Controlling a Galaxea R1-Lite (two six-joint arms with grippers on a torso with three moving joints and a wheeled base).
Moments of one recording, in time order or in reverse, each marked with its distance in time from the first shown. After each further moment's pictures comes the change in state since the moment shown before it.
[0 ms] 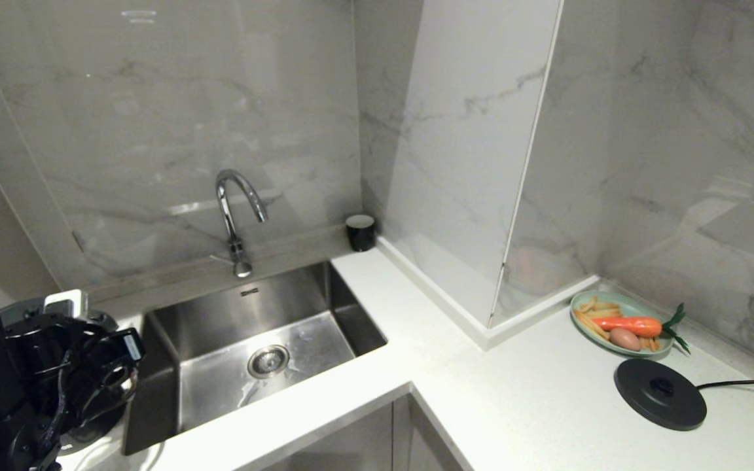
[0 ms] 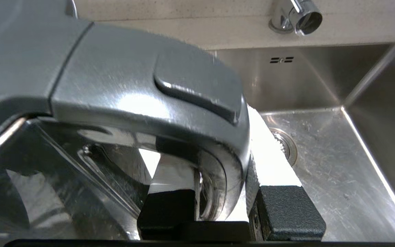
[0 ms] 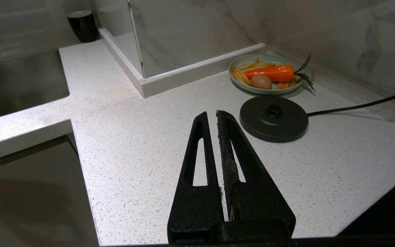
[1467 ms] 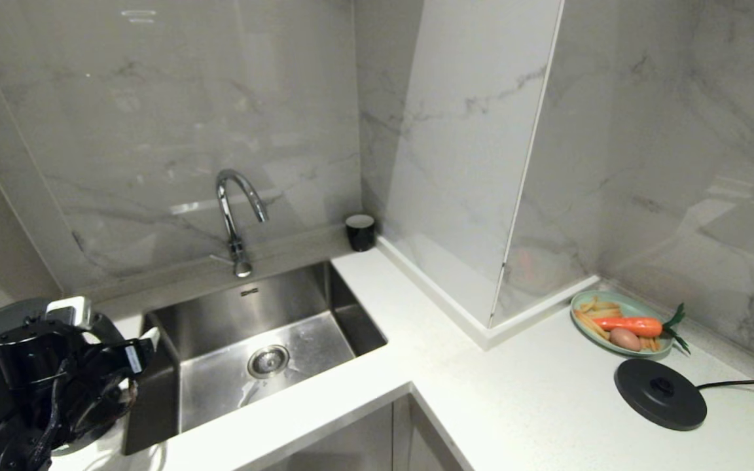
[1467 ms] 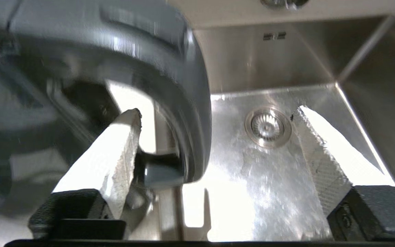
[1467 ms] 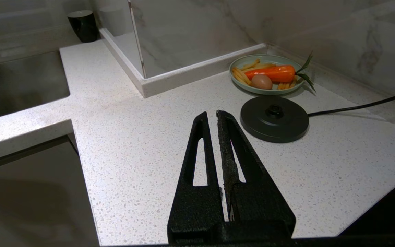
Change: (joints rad) left arm -0.035 -0.066 0.085 0.006 -0.006 -0.002; right arm 0.000 0.000 0.000 0.000 0.000 0.000
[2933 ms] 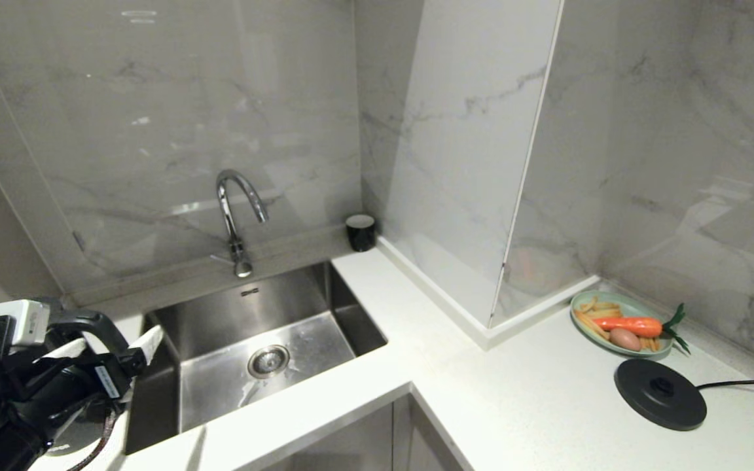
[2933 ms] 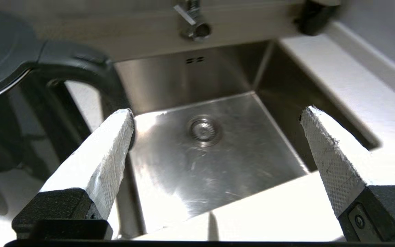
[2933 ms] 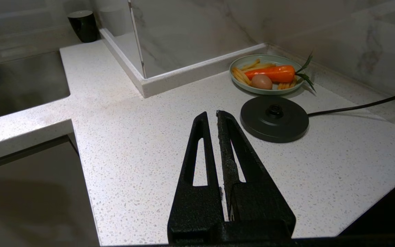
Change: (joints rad) left arm -0.146 -0.480 0.277 0.062 -0.087 -0.042; right arm 0.000 0.000 0.000 0.000 0.000 0.000
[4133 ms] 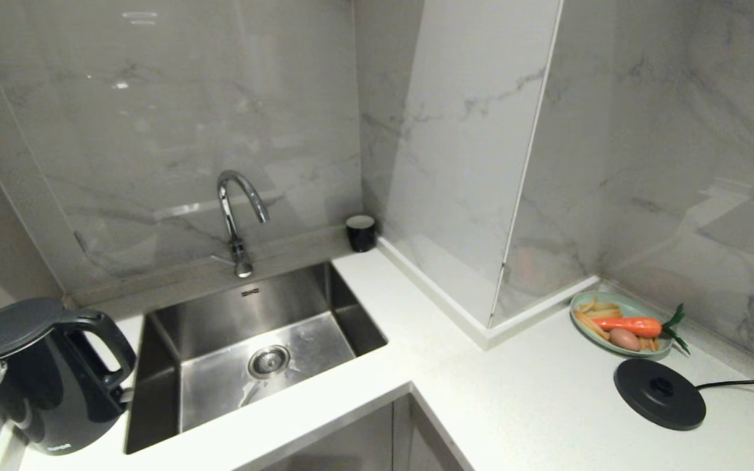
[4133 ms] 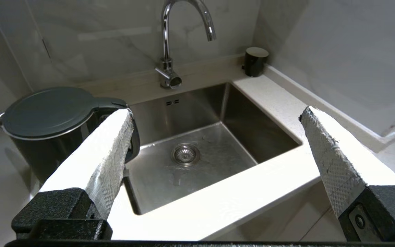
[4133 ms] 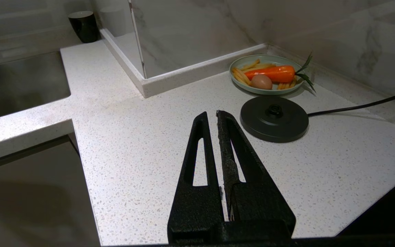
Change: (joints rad) left arm -0.074 -1.112 -0.425 1.359 -0.041 0.047; right arm 0.000 0.000 0.000 0.000 0.000 0.000
